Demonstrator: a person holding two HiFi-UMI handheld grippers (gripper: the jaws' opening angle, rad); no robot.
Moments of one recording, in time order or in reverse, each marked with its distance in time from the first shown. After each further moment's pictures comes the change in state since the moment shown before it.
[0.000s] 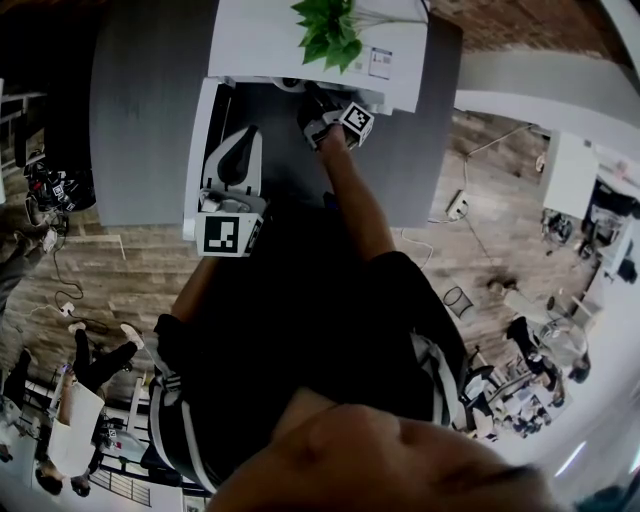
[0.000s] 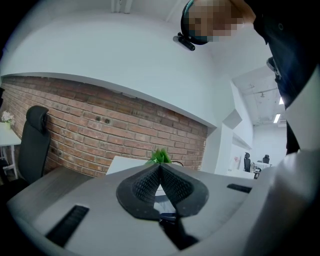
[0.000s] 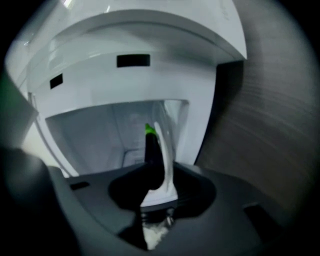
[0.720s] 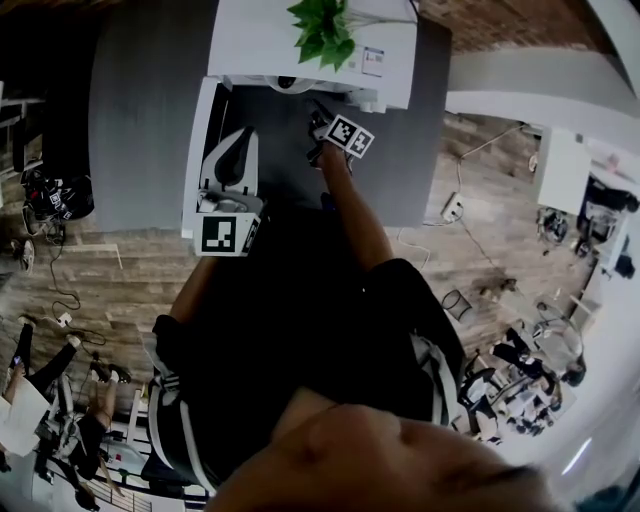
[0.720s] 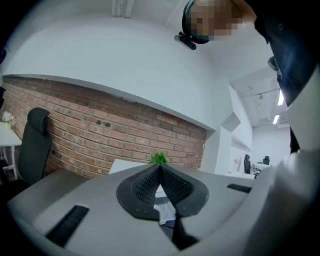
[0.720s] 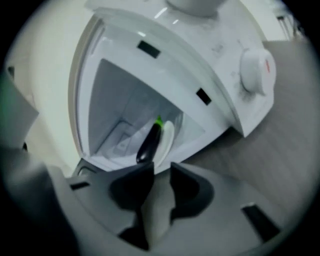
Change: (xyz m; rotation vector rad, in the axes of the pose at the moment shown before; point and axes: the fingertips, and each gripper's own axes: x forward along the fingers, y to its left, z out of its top) left arm -0.017 -0.003 0.005 -0.001 -0.028 0.000; right arm -0.040 0.005 -0.012 -0.594 0.043 -0.240
